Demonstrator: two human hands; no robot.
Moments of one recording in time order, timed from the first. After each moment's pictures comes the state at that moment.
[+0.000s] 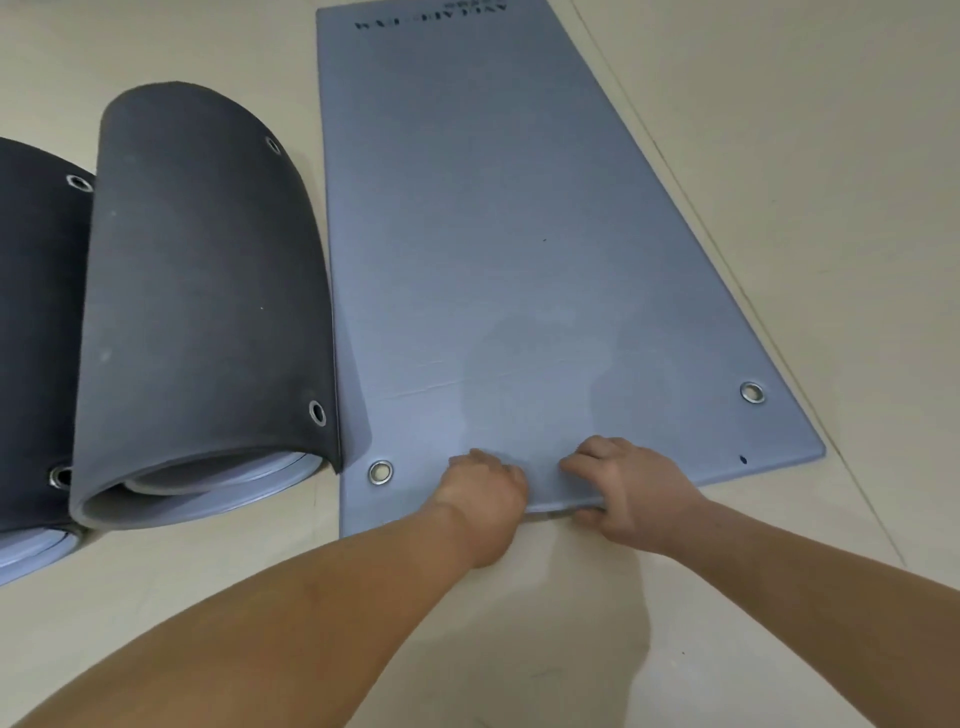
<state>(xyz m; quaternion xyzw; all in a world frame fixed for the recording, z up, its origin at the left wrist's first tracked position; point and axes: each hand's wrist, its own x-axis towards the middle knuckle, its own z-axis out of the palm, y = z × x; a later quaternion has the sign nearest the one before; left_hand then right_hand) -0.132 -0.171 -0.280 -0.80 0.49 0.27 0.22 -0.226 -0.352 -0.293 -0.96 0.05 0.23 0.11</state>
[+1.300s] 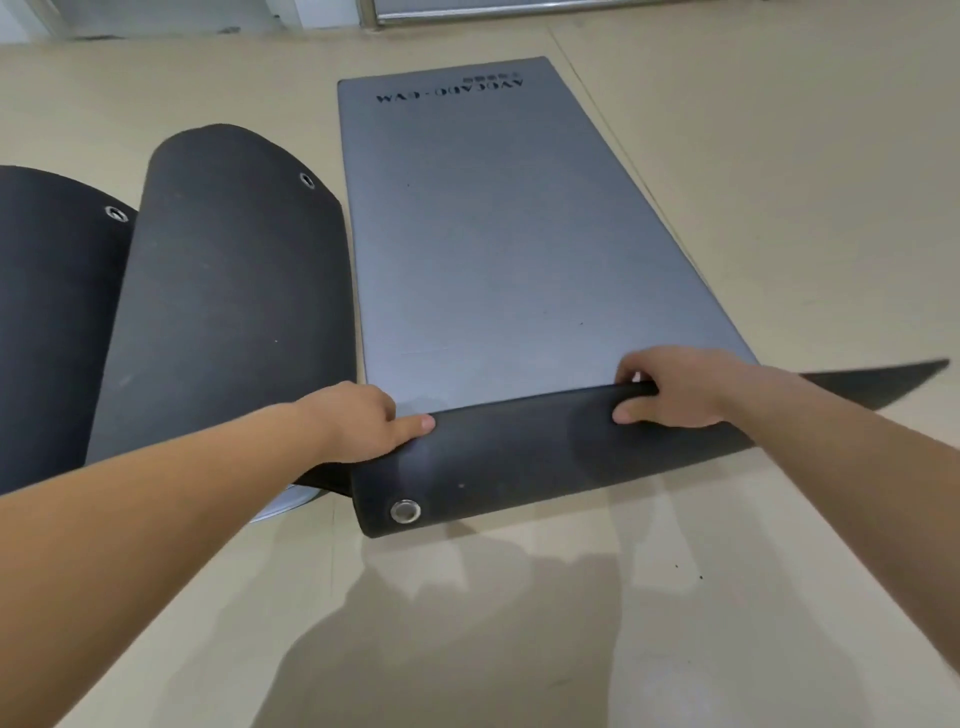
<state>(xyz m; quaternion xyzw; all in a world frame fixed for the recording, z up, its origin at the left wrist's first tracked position) -0.003 -0.090 -0.186 -0.89 0.28 0.36 0.06 -0.157 -0.402 -0.160 -0.94 0.19 0.28 0.08</state>
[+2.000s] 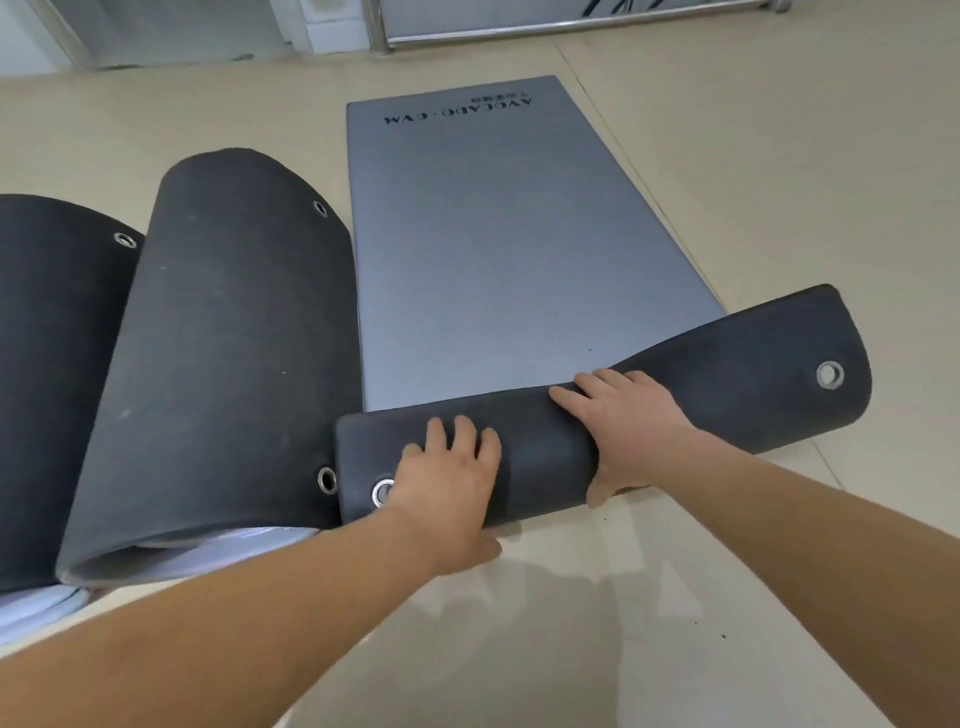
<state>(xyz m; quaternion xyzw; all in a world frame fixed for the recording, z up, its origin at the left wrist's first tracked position) -0.074 -0.151 -0.224 -0.88 0.42 0.17 0.13 -0.123 -0.368 -0.211 -0.97 0.03 0.22 -0.07</state>
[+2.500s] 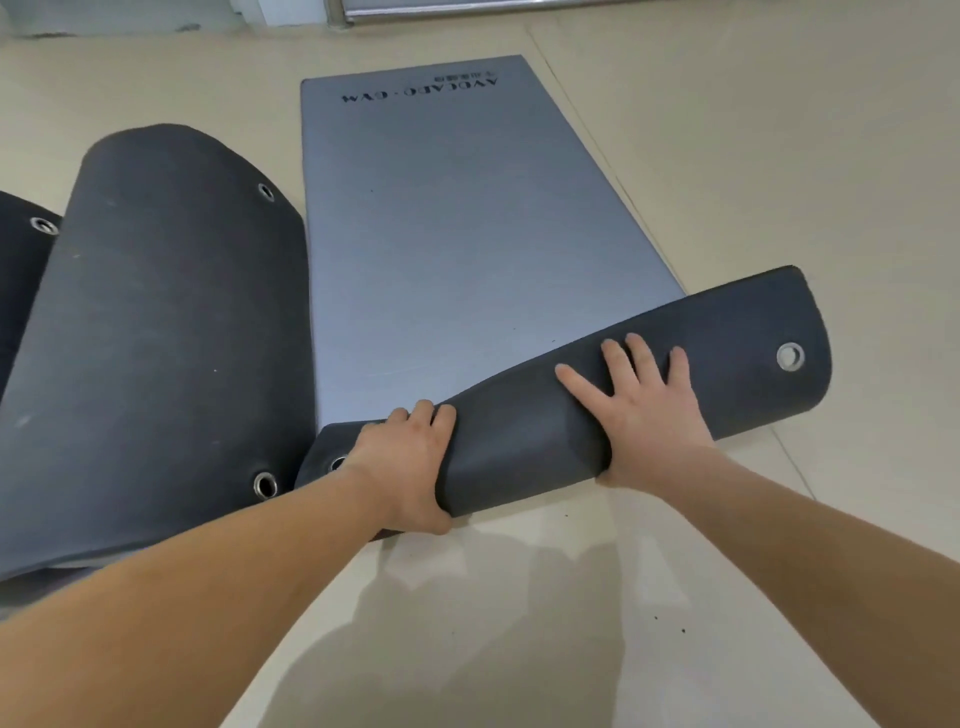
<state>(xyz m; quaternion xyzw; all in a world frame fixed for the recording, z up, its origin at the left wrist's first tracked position) -0.032 -0.175 -0.259 -0.88 0.42 0.21 0.10 -0.160 -0.412 -0.232 -0.97 0.13 0.16 -0.14</state>
